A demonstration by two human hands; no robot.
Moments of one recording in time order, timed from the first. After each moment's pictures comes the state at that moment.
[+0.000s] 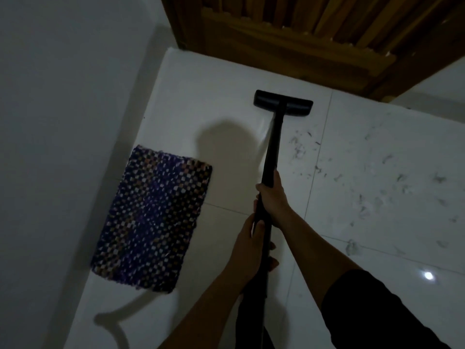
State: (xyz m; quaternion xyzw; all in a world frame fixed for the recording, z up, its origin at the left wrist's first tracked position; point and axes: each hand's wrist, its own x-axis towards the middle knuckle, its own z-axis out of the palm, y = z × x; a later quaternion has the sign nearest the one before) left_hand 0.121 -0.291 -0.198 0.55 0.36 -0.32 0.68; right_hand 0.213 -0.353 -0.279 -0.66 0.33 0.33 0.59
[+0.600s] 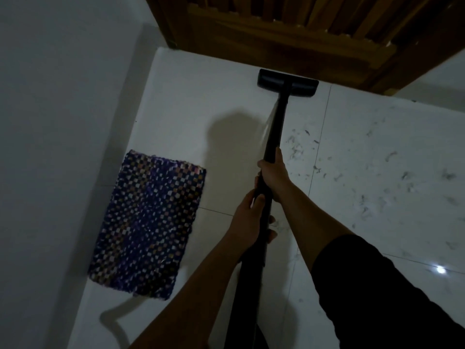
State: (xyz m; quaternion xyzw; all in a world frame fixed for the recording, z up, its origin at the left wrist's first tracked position) left_hand 0.195 -0.310 -0.219 0.53 0.37 -0.31 0.70; right_hand 0.289 -0.372 -0.295 -0.66 0.35 0.33 0.58
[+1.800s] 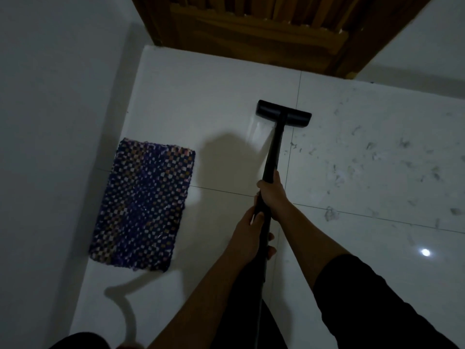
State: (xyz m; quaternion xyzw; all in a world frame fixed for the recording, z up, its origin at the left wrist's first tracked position) left_hand 0.055 -0.360 -0.156 0.54 0.35 -0.35 0.68; right_hand 0.135 -0.433 -0.251 -0.65 0.38 0.32 0.57
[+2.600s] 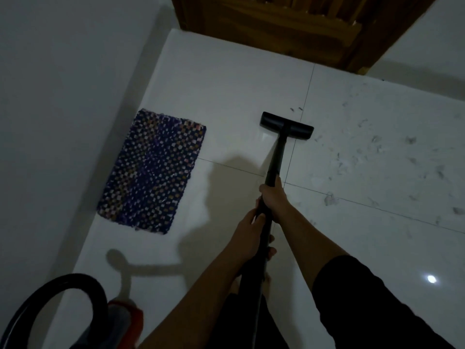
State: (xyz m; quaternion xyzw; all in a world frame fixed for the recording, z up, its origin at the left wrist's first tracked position) left_hand -0.076 -0.392 -0.143 0.53 0.36 -0.33 0.69; right_hand 0.009 -0.460 -0.244 -0.68 0.35 0.35 0.54
